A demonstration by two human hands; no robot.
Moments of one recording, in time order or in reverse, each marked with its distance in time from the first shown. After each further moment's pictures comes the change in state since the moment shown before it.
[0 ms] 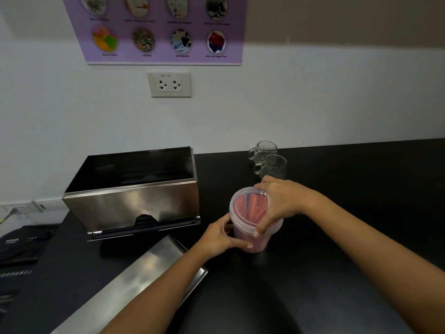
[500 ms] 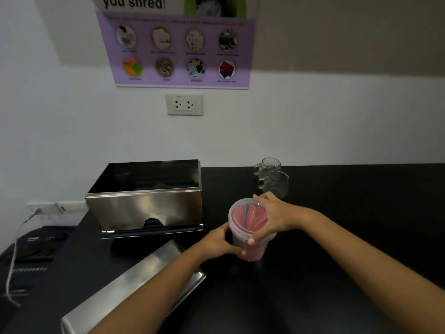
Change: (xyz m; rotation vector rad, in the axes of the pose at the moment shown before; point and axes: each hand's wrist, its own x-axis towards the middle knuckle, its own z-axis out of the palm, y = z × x) left_hand -0.013 0.031 -0.005 0.218 -0.010 -0.134; right_hand -0.007 0.001 0.008 0.275 -0.091 -0.019
